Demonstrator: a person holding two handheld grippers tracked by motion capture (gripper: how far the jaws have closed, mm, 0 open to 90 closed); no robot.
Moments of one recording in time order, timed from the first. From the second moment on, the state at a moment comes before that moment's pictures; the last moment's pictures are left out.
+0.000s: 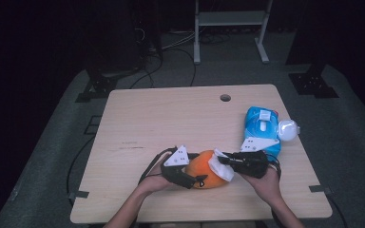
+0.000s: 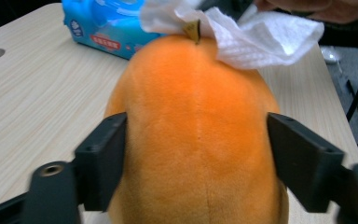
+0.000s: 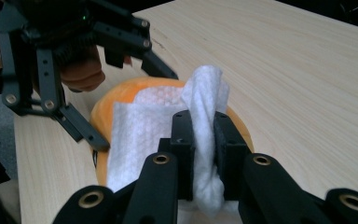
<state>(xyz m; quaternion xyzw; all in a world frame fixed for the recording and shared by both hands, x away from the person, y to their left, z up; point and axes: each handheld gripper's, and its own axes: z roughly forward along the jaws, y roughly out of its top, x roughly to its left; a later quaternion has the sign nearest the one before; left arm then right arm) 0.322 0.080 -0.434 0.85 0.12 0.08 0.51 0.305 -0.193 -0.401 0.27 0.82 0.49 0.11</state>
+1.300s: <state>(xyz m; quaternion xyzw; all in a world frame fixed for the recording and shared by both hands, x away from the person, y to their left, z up) 0.308 0.062 -0.427 0.86 0.10 0.10 0.50 0.288 -0.165 -0.384 0.20 0.85 0.47 0.14</state>
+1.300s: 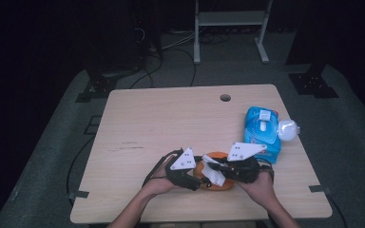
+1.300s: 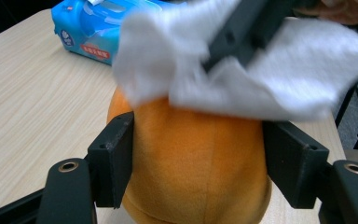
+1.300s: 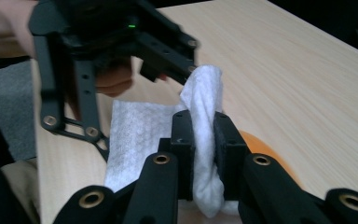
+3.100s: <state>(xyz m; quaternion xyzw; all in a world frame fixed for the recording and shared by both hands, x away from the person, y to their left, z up) 0.299 0.050 -0.428 0.86 0.08 0.09 0.49 0.278 -0.156 -0.387 0.17 0.85 0.47 0.16</state>
